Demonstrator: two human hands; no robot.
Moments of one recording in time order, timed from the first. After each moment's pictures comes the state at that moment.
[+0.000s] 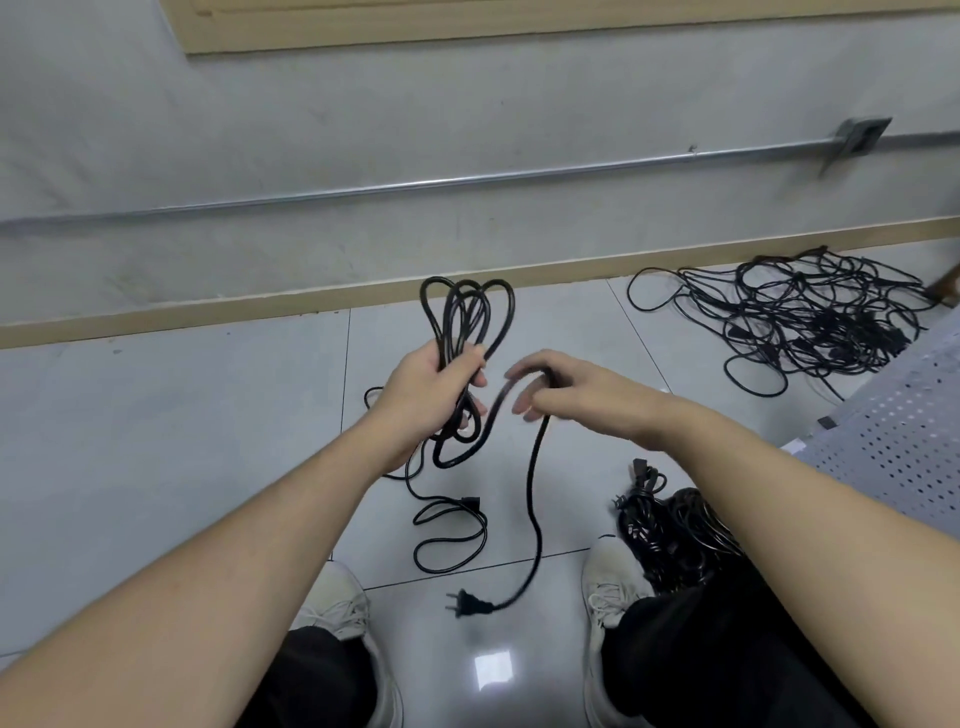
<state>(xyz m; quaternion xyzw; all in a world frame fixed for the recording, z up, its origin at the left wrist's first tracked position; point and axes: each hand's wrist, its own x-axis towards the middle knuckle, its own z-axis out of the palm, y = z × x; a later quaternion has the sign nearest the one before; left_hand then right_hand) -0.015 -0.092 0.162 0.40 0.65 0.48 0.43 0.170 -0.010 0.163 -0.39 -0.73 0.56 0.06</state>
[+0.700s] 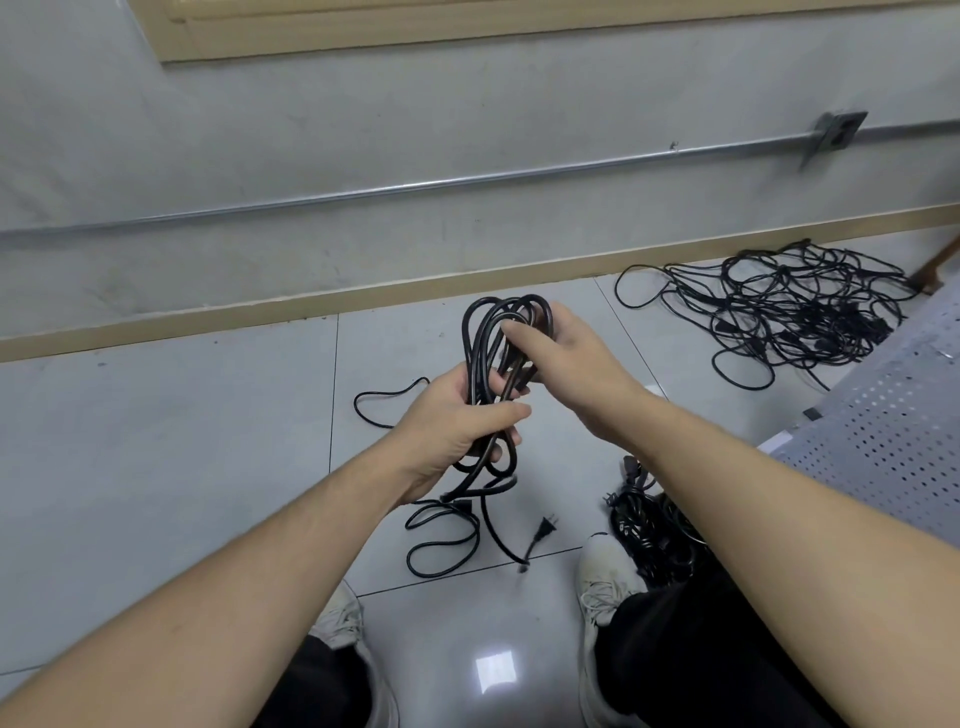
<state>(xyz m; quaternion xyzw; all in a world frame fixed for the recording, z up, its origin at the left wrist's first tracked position) 0.022 -0.106 0.167 0.40 0.57 0.48 0.53 0.146 -0.014 0.172 -0.40 -0.63 0.57 0.34</state>
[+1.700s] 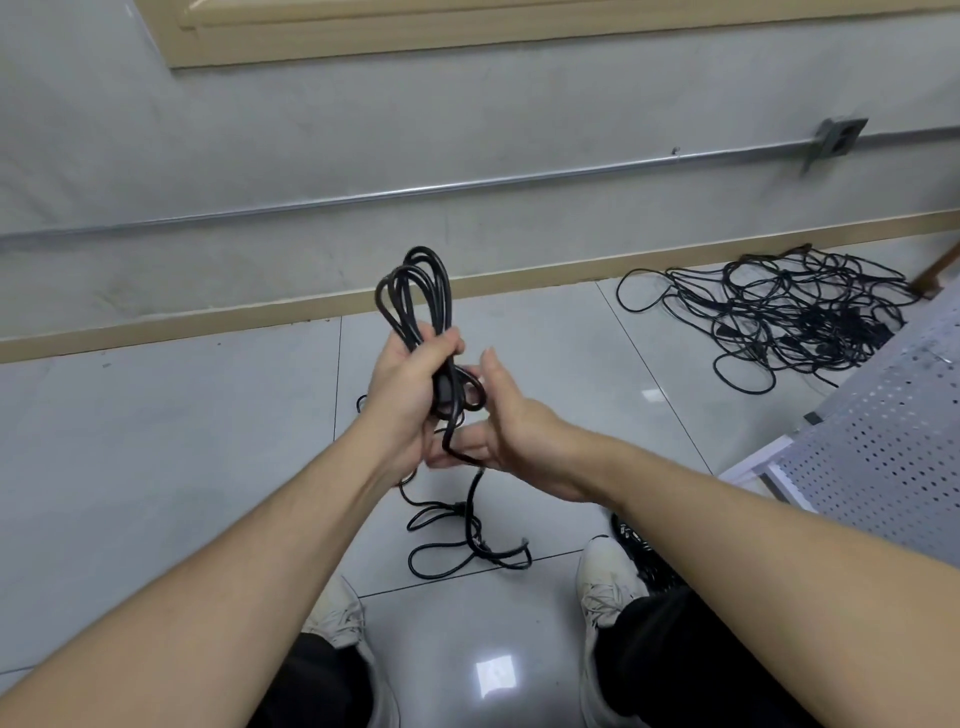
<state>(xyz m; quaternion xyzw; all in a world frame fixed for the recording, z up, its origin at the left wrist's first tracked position) 0.001 -0.093 0.179 0.23 0.53 0.65 0.49 0.127 -0.058 0.151 -0.31 -0.58 0.75 0.10</state>
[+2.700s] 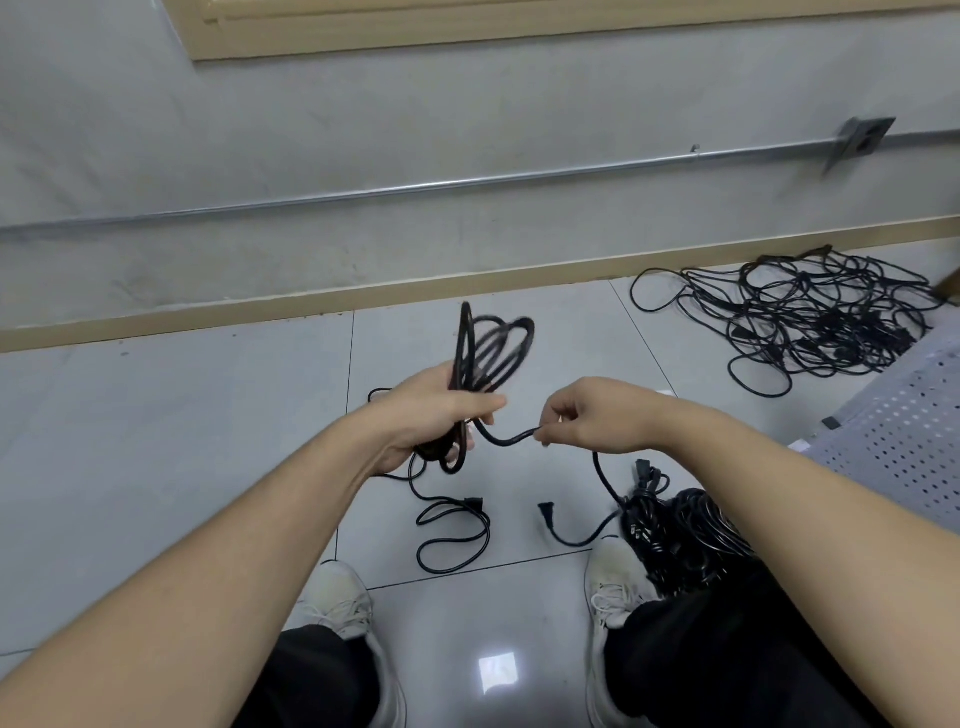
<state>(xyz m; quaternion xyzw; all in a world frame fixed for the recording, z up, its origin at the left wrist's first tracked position) -0.022 -0.099 0.167 0.43 0.65 0.33 0.53 0.180 -0.001 0.152 -0.38 -0.86 0.34 -0.05</state>
